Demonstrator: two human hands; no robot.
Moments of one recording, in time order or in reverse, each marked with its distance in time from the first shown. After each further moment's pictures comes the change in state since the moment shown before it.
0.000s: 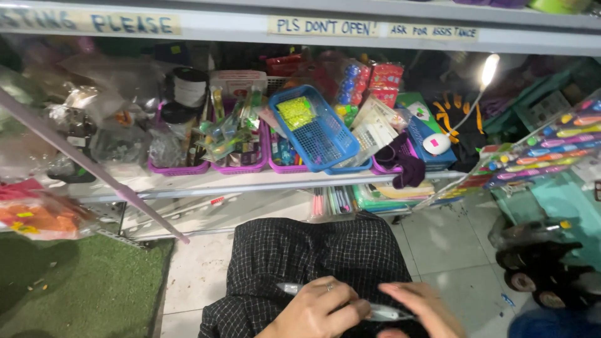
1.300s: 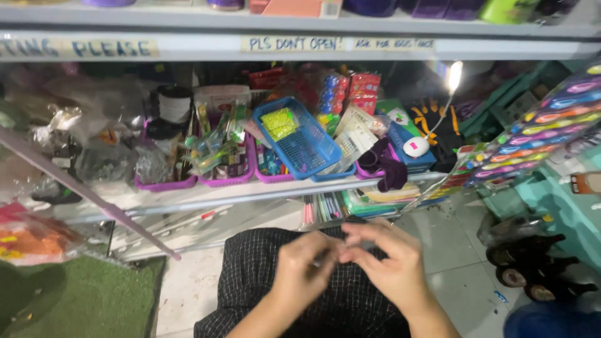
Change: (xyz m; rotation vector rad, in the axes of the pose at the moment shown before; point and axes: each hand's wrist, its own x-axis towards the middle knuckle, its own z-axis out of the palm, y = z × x) left_hand 0.042 -0.028 0.006 -0.156 0.330 -0.429; right_hand 0.102 -0.056 -0.001 0.161 0.168 -0.266
